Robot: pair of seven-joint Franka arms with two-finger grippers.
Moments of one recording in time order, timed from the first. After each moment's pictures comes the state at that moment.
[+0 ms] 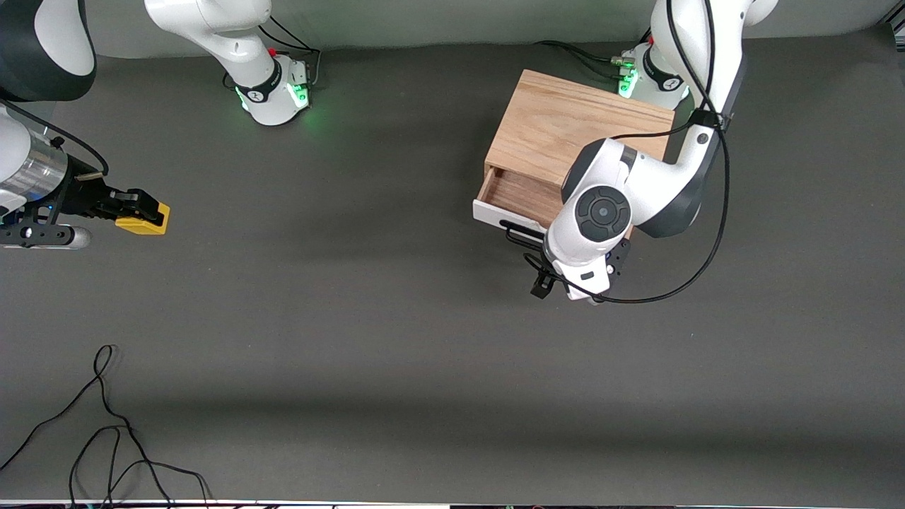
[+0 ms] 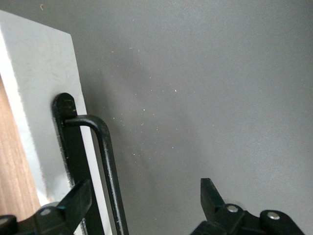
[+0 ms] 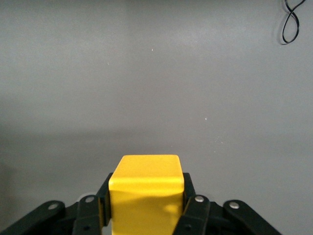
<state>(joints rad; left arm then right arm) -0.52 0.46 -0.01 -1.66 -0.12 2.03 -1.55 0.05 -0.03 -0.05 -1.78 0.02 1.67 0.07</state>
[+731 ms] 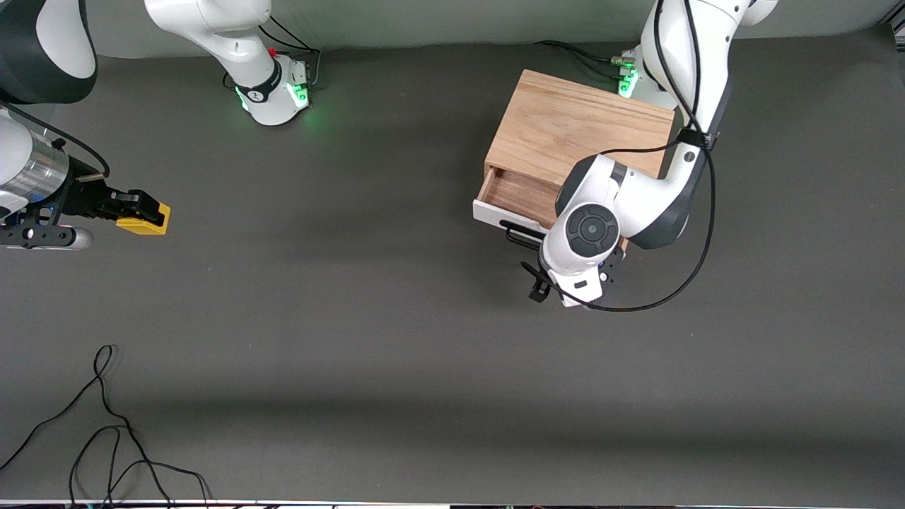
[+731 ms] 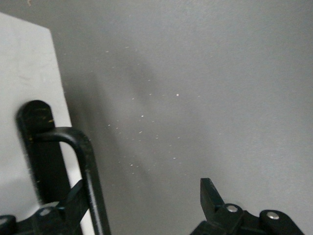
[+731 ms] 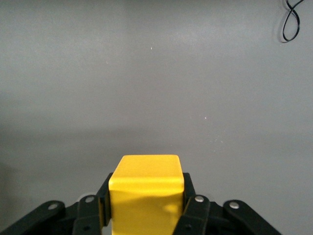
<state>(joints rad) -0.52 0.52 -0.01 -1.65 -0.11 2.07 -1.55 0.05 -0.03 -0.05 -1.79 0.02 1.67 0.07</state>
